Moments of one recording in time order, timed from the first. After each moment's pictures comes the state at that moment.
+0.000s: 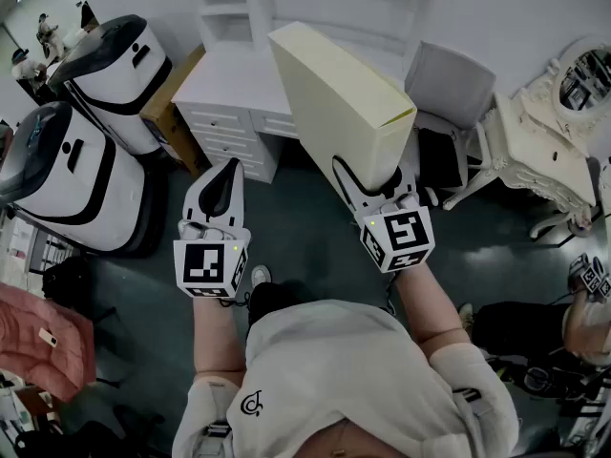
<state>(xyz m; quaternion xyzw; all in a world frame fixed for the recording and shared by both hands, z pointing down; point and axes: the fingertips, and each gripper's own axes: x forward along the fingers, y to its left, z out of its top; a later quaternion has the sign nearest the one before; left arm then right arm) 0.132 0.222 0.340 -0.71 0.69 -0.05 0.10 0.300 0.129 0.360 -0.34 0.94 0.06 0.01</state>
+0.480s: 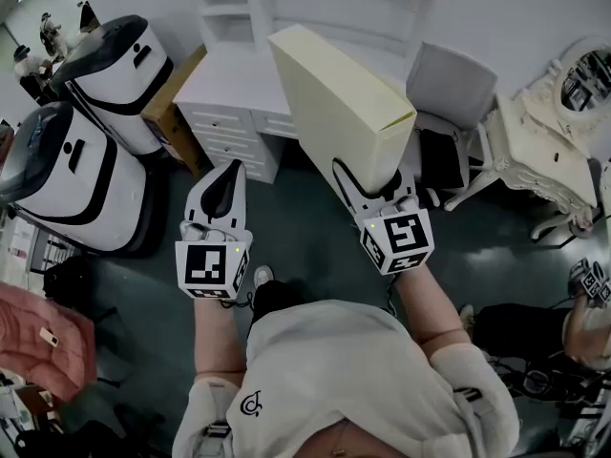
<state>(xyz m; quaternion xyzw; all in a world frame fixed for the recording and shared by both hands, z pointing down) 0.136 0.221 0.340 -0.72 0.69 -0.05 0.10 0.300 0.128 0.362 -0.34 0.94 0.06 0.02</state>
